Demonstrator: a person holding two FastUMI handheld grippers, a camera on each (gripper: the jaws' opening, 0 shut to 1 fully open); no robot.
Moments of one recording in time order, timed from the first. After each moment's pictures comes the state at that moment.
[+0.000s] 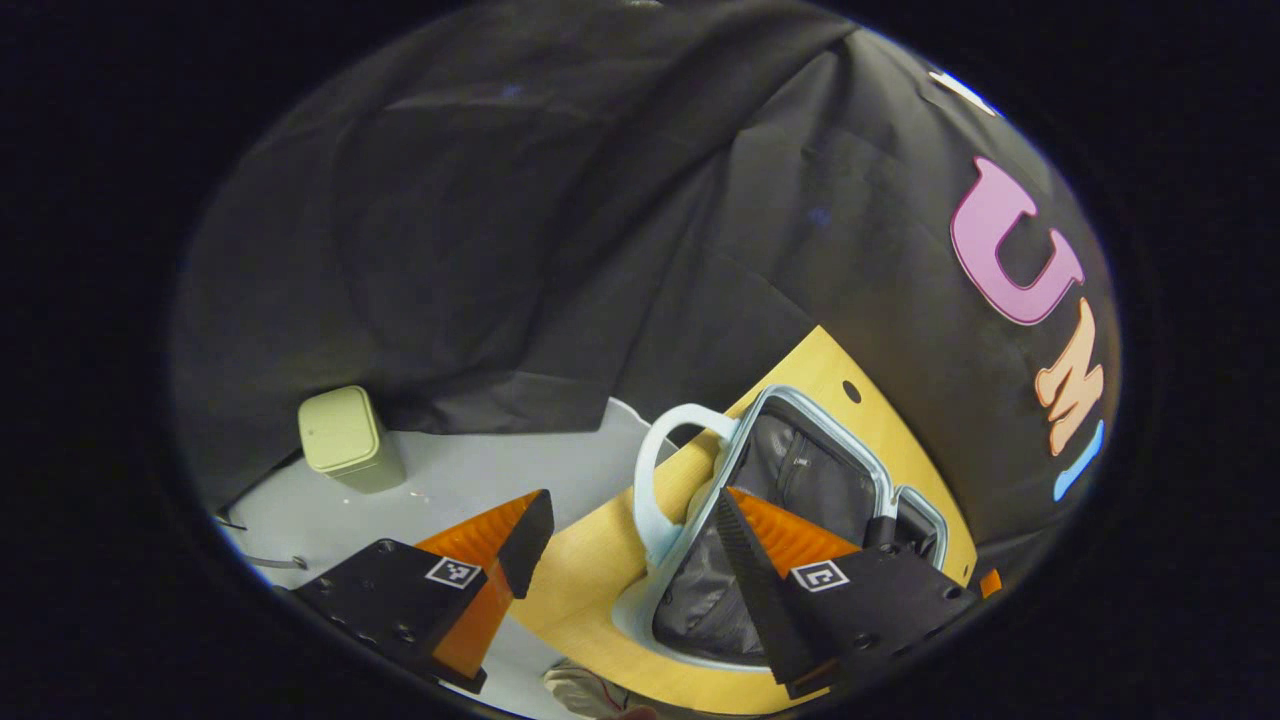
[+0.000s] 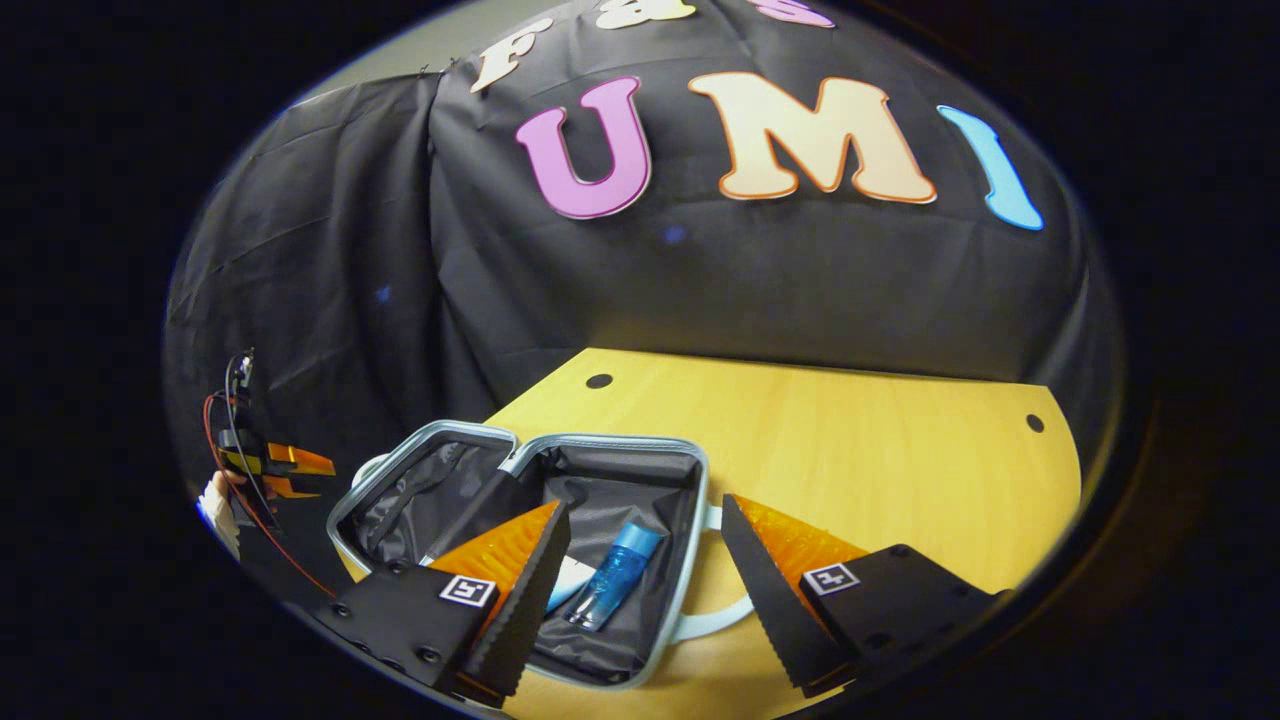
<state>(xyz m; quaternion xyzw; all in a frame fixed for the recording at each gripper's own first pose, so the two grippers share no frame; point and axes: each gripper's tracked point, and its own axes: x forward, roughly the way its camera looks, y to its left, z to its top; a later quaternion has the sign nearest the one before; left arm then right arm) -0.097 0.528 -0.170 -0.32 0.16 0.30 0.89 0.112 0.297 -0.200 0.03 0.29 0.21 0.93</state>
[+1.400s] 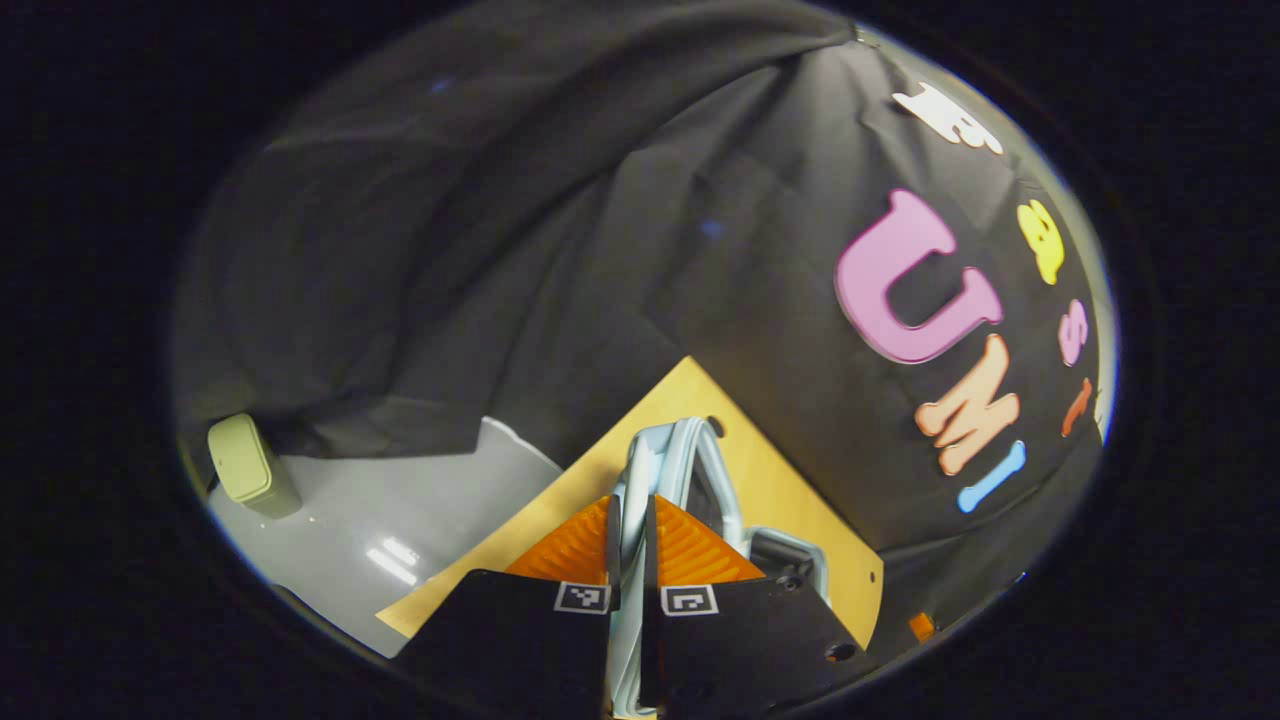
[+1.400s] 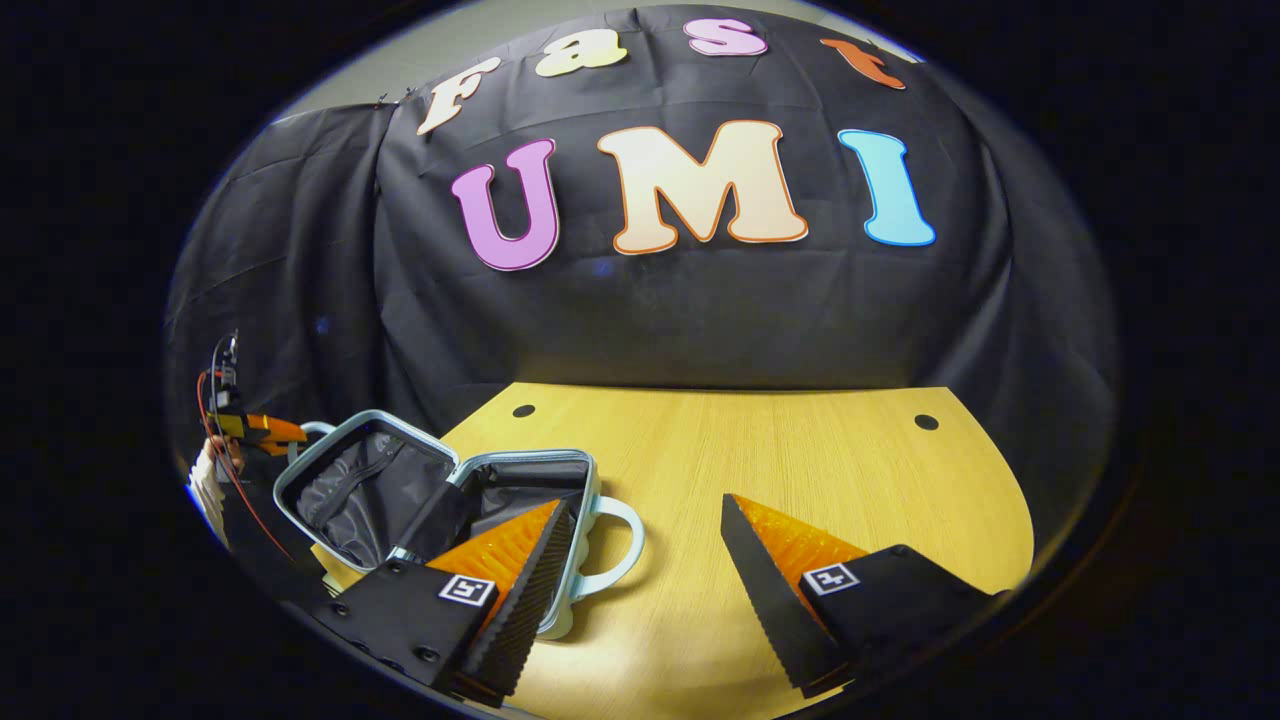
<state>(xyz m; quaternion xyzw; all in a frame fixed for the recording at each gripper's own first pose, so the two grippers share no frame) -0.042 0.458 -0.020 -0.31 0.08 0.13 0.94 0.074 0.196 -0.145 0.03 0.25 0.13 0.96</state>
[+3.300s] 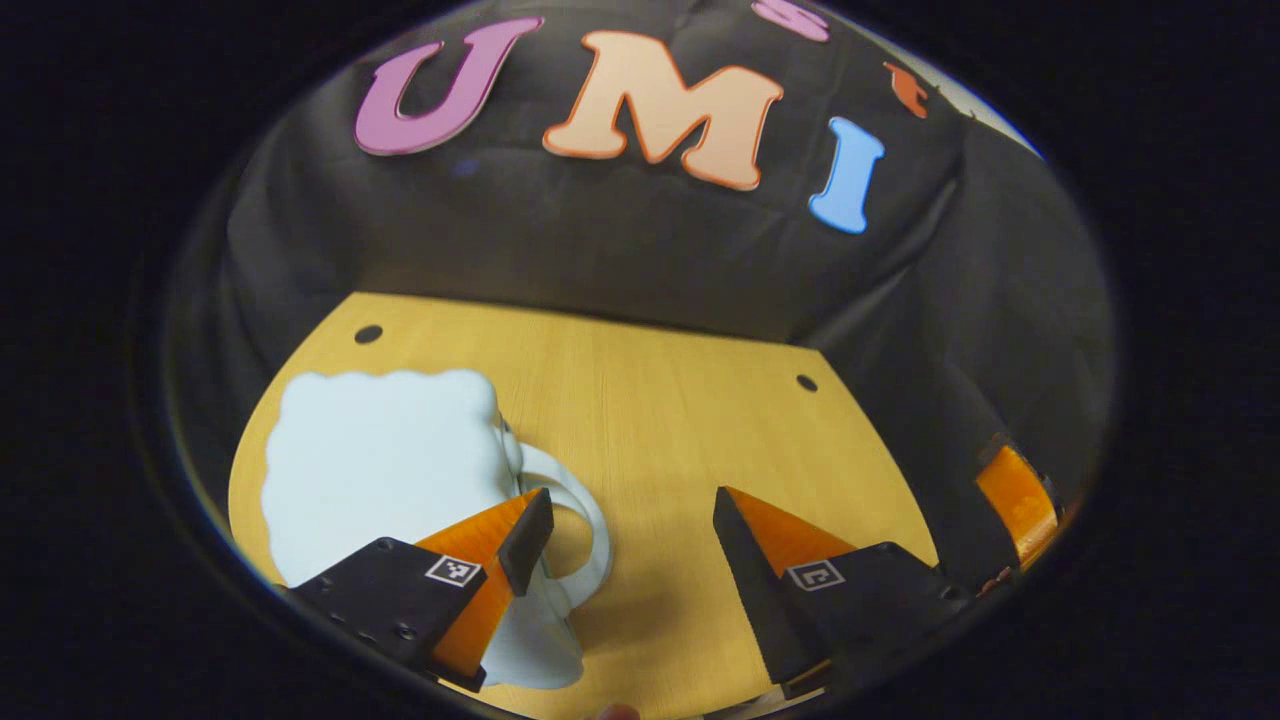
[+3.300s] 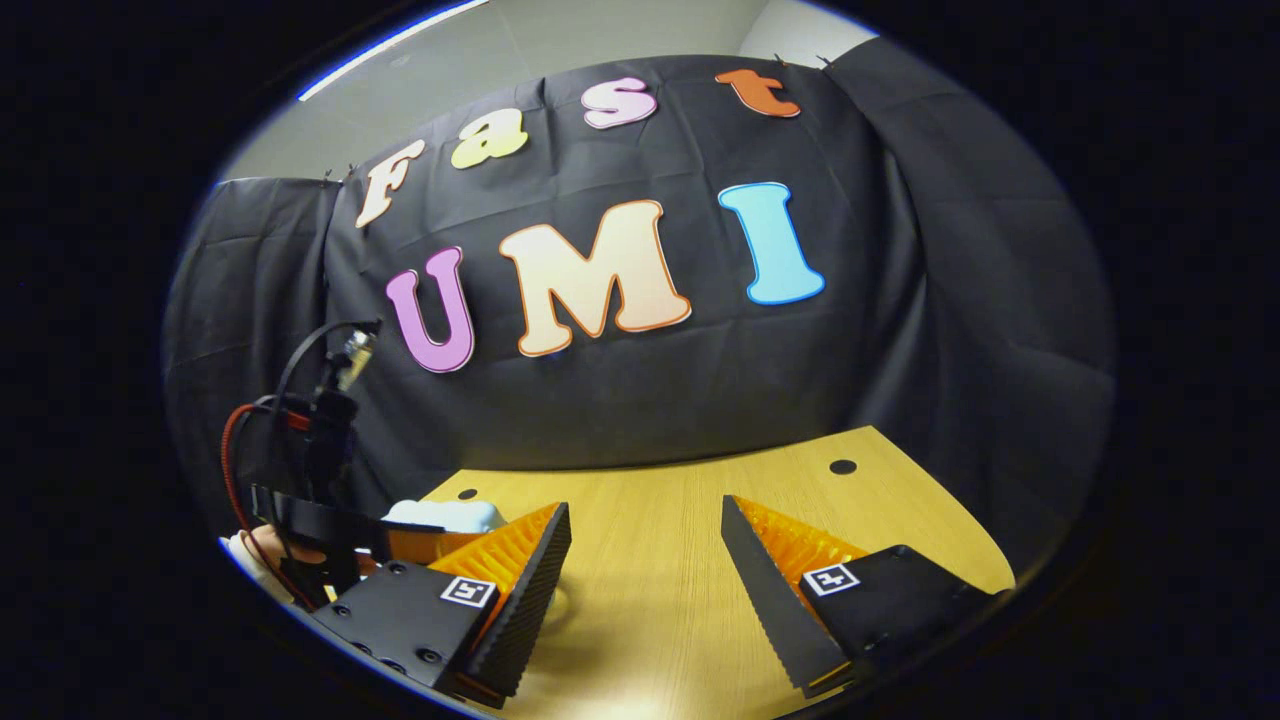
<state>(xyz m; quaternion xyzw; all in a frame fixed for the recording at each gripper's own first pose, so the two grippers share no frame) 0.120 -0.011 -0.077 -0.03 0.18 -0.05 0.98 0.087 0.049 -0.078 0.09 0.14 0.05 0.99</state>
